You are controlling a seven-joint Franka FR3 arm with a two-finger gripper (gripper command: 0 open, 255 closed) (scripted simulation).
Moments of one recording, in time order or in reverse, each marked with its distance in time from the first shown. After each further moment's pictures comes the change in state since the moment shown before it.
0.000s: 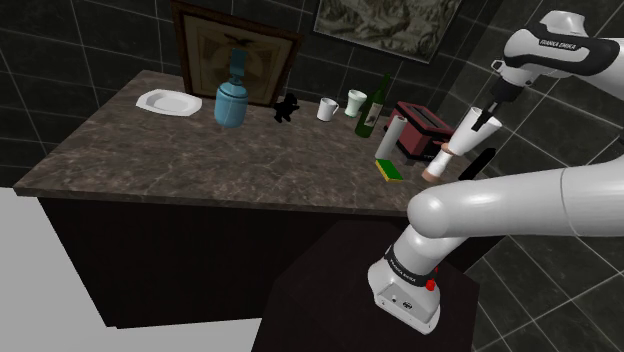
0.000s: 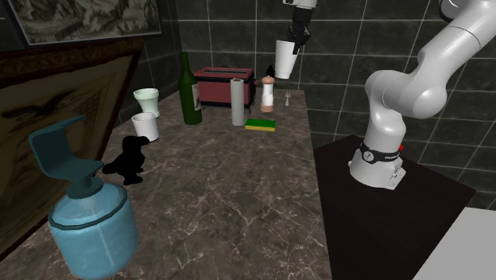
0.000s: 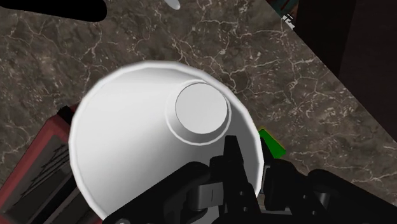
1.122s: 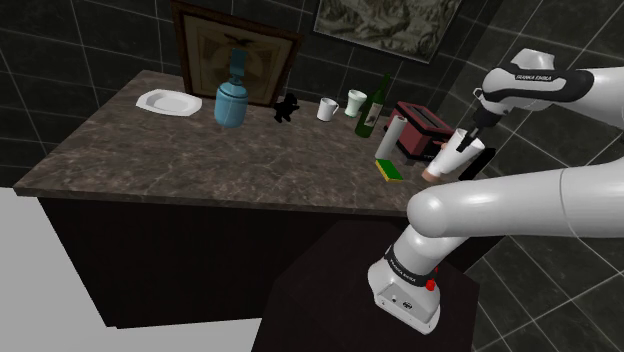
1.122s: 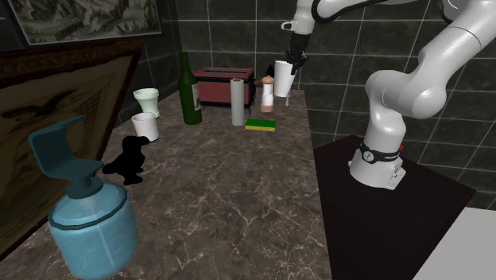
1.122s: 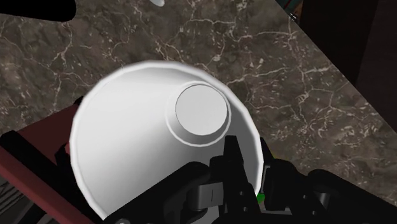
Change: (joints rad) arm -0.019 -0.004 -0.096 -0.205 -0.078 0.209 0.033
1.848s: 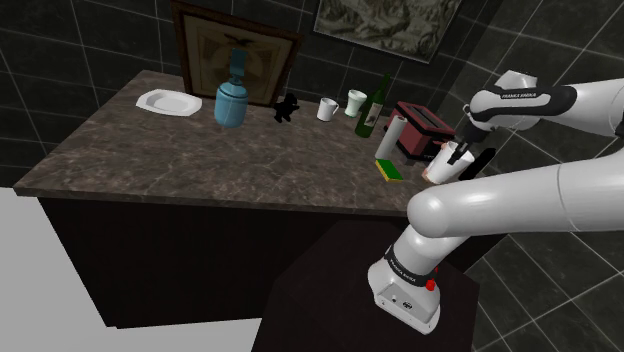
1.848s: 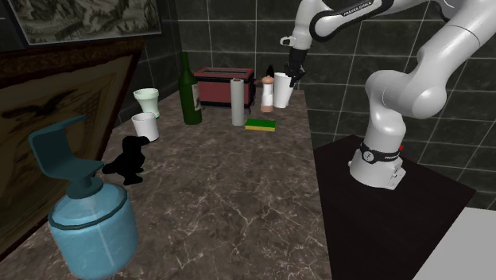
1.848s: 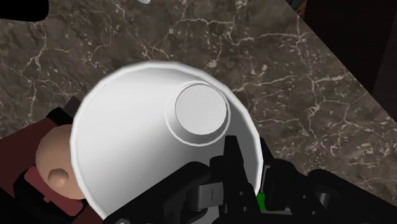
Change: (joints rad) arm 0.009 0.044 -0.095 -0.100 -0.054 0.154 0.016
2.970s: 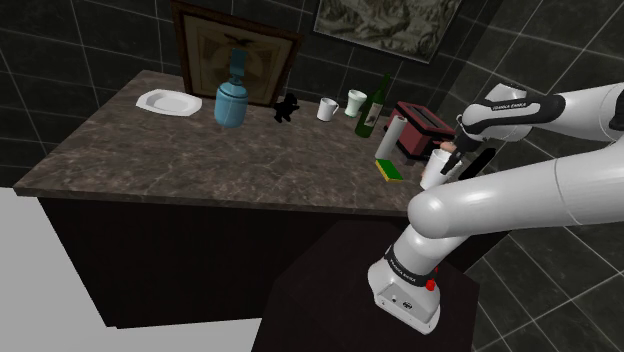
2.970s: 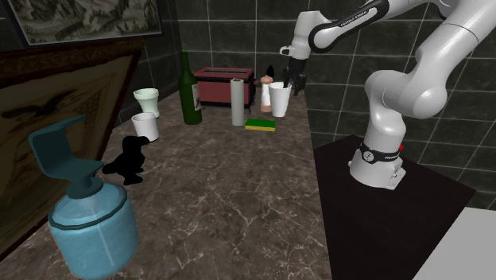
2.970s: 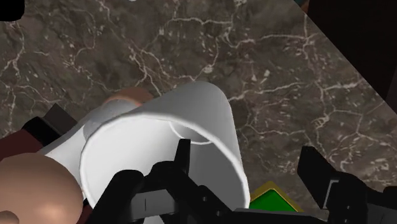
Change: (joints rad) arm 0.020 0.050 -0.078 -0.056 -0.036 0.114 0.011
